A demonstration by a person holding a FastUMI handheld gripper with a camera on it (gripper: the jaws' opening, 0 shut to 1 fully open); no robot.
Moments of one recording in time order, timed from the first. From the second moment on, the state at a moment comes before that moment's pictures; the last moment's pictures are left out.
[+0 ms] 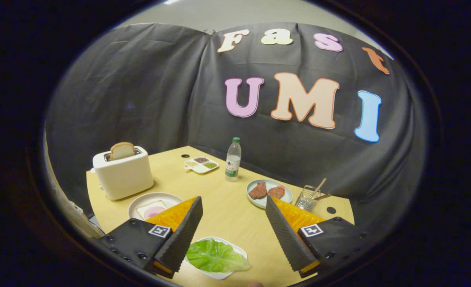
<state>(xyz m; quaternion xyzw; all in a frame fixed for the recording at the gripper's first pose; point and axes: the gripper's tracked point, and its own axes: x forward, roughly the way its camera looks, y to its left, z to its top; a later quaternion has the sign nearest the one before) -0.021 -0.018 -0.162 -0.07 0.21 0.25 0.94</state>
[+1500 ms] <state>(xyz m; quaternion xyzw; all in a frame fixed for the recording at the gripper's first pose) -0.093 -0.018 -0.380 -0.12 0.44 0.35 0.82</state>
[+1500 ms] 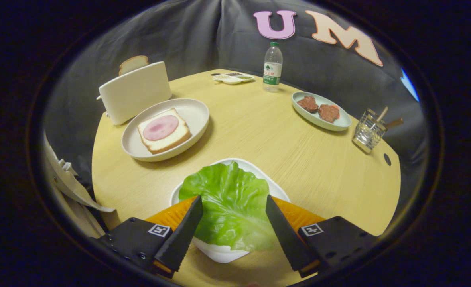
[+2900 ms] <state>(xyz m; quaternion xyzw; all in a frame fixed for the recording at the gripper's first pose) -0.099 0.020 -0.322 -0.11 0.44 0.29 0.84</state>
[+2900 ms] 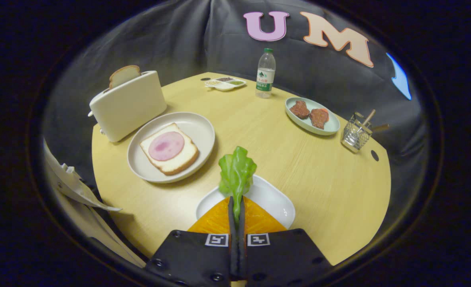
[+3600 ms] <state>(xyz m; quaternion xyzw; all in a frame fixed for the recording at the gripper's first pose) -0.101 0.114 -0.282 -0.13 0.41 0.34 0.84</state>
